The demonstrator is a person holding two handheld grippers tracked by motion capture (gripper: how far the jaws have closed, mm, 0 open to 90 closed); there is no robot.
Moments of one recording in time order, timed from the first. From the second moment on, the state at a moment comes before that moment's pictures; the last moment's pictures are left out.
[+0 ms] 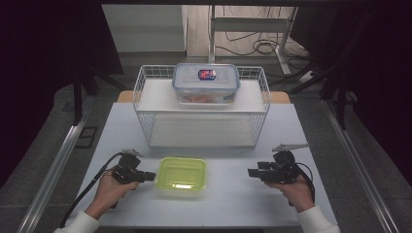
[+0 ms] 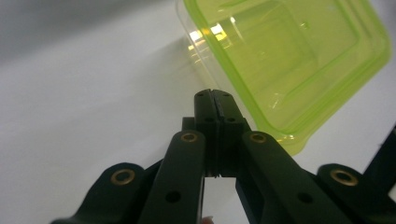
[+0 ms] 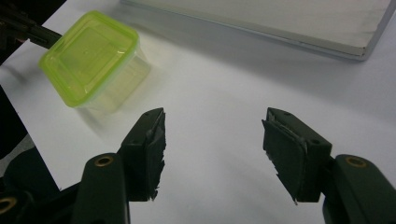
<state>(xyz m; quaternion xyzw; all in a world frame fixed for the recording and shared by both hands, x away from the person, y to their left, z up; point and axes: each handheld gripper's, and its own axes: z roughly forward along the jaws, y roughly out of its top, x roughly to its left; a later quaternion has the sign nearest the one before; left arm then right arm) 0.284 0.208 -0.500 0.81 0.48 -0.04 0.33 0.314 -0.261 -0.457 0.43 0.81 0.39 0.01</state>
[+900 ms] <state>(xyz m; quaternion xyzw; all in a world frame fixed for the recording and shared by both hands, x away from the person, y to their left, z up) 0.292 0.166 -0.500 0.81 0.47 -0.04 0.35 0.314 -0.262 -0.457 0.43 0.81 0.39 0.01</state>
